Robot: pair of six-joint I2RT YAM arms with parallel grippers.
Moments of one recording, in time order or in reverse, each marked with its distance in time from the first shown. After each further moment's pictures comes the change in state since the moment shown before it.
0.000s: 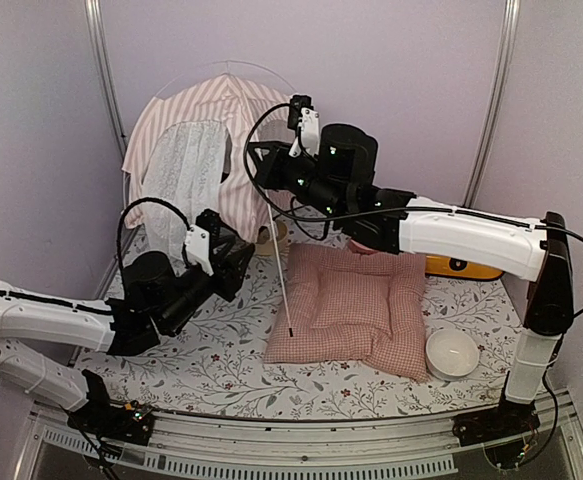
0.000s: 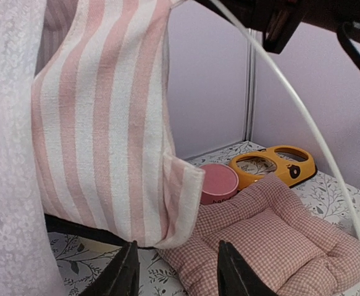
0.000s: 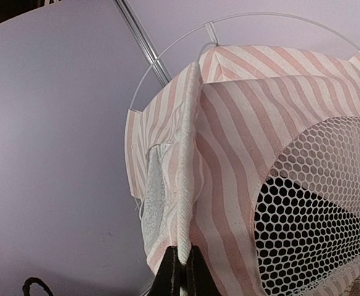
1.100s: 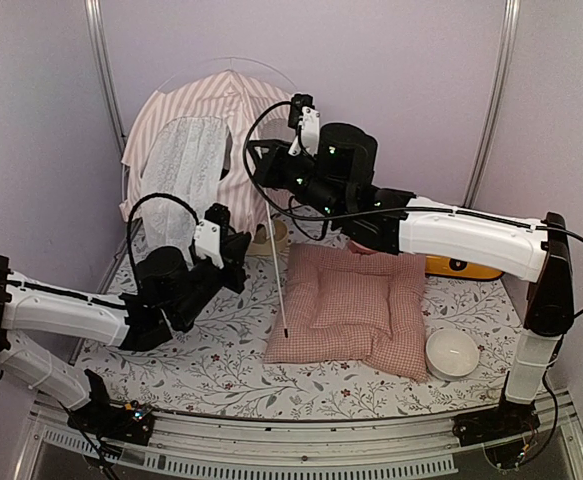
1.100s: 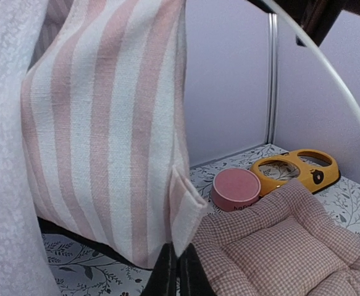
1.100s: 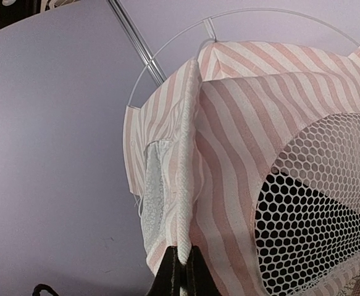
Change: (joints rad) left arm -0.003 0.108 0.063 0.054 -0.103 0.041; right arm 0.011 0.000 0.011 -0.004 0.023 0.020
